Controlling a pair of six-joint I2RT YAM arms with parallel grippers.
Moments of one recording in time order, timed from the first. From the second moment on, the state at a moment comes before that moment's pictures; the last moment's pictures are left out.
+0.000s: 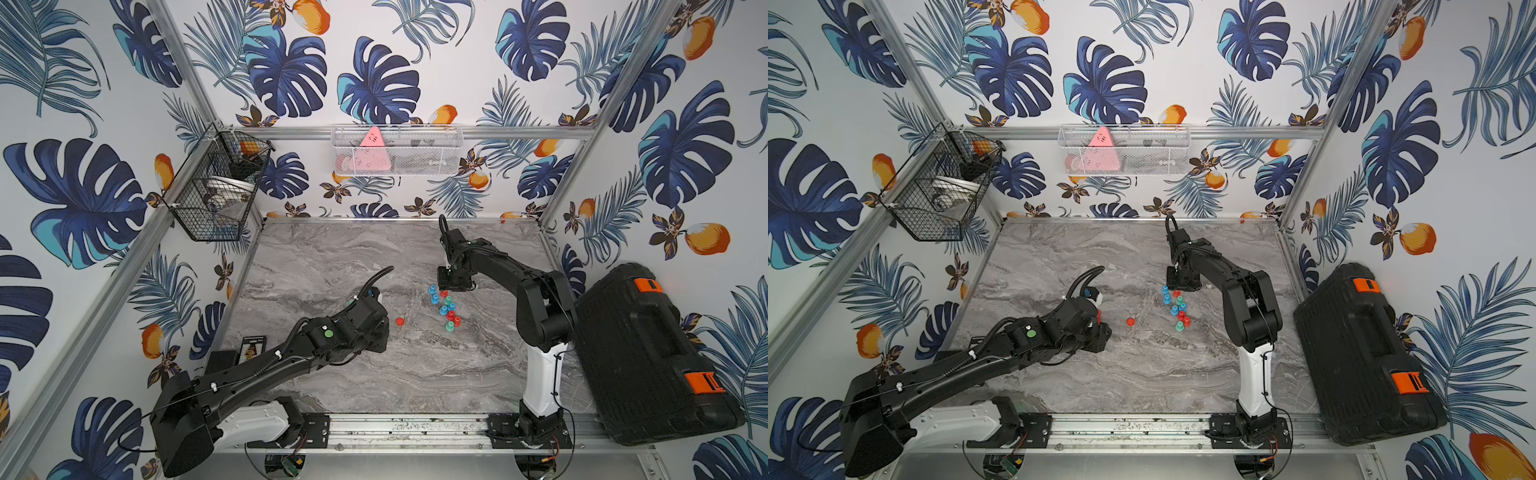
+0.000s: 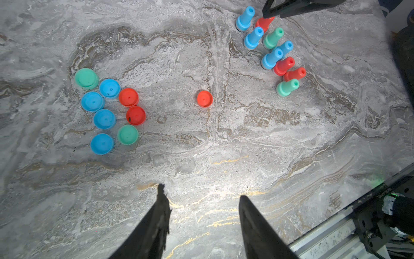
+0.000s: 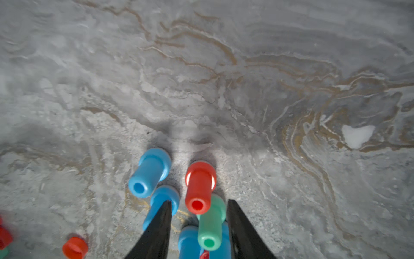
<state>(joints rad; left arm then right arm) -0.83 1.15 0.86 -0.63 -0.16 -0.63 0.39 2.07 1.60 -0.89 0.00 0.39</state>
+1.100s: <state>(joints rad) -0.83 1.14 0.85 -0.64 -0.17 -0.63 0.41 2.12 1.65 -0.90 0.04 0.39</state>
